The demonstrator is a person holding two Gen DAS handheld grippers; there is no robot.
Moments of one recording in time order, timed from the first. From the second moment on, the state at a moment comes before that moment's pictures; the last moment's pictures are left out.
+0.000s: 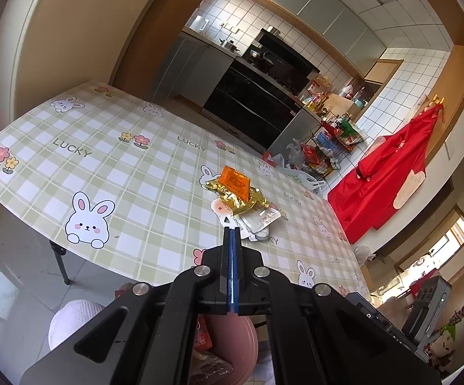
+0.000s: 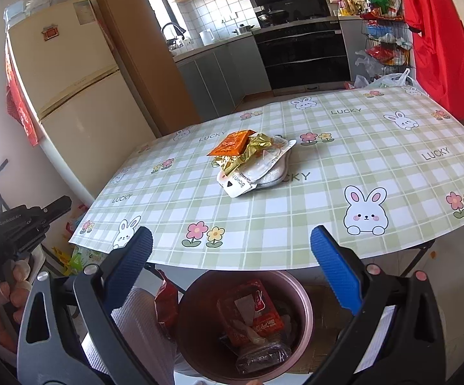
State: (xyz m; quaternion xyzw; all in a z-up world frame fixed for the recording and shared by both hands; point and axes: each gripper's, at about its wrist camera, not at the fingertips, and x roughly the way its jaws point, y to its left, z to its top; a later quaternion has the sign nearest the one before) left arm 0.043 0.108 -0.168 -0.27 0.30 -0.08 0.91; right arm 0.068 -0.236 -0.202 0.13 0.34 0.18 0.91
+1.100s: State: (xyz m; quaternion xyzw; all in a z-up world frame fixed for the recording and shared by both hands) left arm 0.072 0.120 -0.200 -0.25 0.34 -0.03 0.90; right arm 0.101 -0.271 -0.229 0.15 0.35 0.14 0.91
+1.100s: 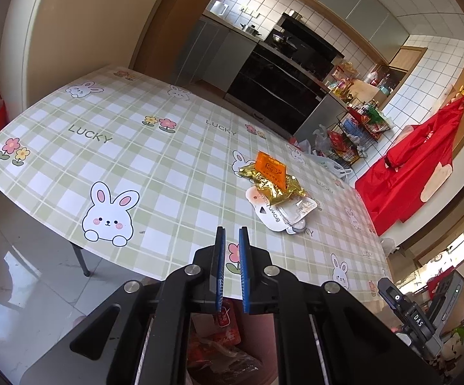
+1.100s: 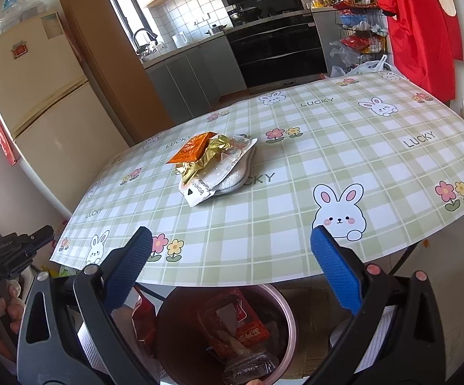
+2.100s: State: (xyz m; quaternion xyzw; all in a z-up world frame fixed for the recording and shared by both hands) left arm 0.367 -0.002 -0.265 -0.06 0.46 -0.09 0.88; right arm 0.154 -0.330 -0.266 0.18 0.36 0.08 0.91
